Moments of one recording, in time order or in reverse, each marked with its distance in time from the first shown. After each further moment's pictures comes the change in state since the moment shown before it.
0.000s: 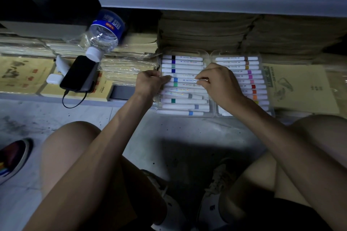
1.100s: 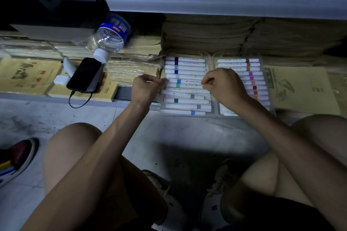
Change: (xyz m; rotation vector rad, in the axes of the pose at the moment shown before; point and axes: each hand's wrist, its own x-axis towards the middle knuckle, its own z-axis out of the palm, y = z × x) left_hand -0.017 -0.006 -0.016 0.085 0.109 0.065; right_hand -0.006 0.000 -0.007 0.043 -0.044 0.153
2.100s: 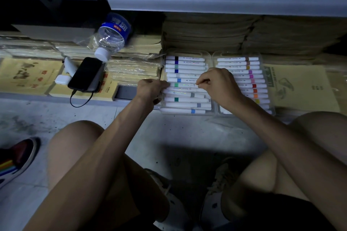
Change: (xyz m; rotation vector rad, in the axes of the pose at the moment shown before) left_hand -0.007 0.007 0.007 -0.100 -0.080 -0.239; right_hand 0.000 -0.007 0.007 0.054 -0.002 -0.117
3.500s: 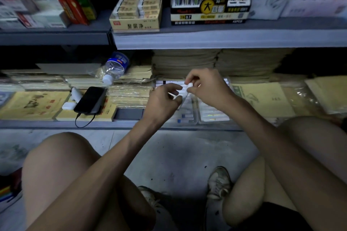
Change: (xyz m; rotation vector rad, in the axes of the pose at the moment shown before) left_hand -0.121 0.021 0.019 0.528 -0.071 0.822; right_hand -0.043 -0.078 -0.099 0.095 0.104 0.043
